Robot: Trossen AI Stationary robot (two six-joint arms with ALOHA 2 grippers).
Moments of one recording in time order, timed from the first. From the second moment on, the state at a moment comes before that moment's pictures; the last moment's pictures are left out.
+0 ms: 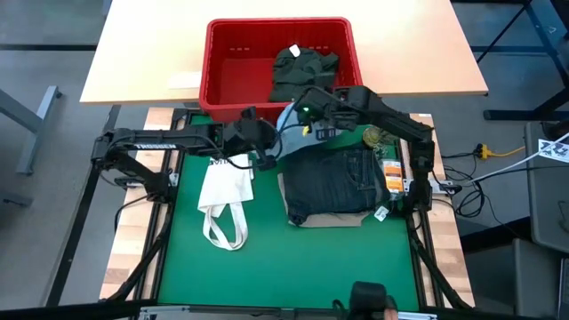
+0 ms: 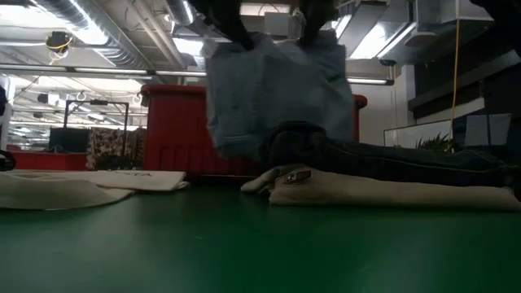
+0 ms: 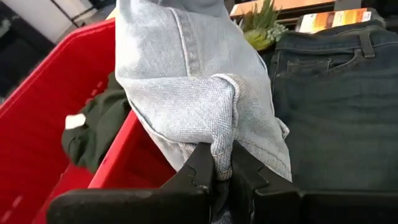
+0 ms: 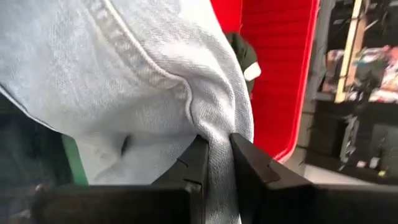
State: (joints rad) left arm 0.12 1.44 1.31 -0.45 -0.50 0.18; right arm -0.50 1.94 2.35 -1.47 0.68 -0.57
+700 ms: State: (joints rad) left arm 0.13 1.55 1.31 -0.24 -0.42 0.22; right arm -0.52 1.84 2.21 -1.57 0.70 -0.42
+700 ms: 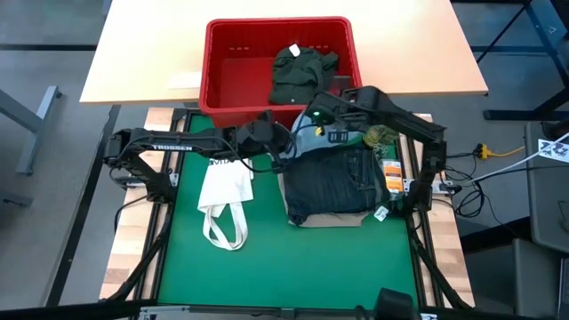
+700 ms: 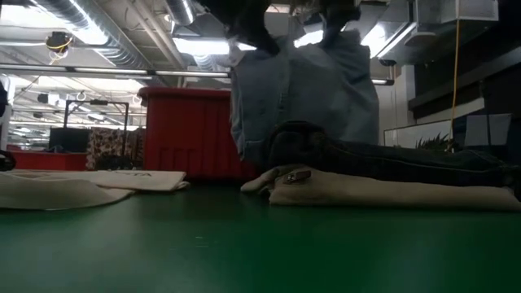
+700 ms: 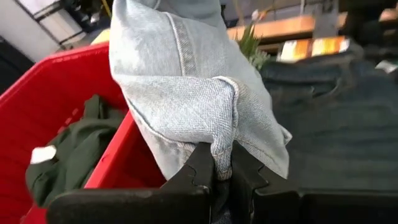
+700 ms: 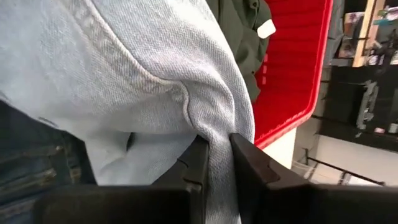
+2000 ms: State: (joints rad) left arm -0.11 1.75 1.32 -0.21 -0.26 0.21; right arm -0.12 1.42 1.22 -1.49 0.30 0.05
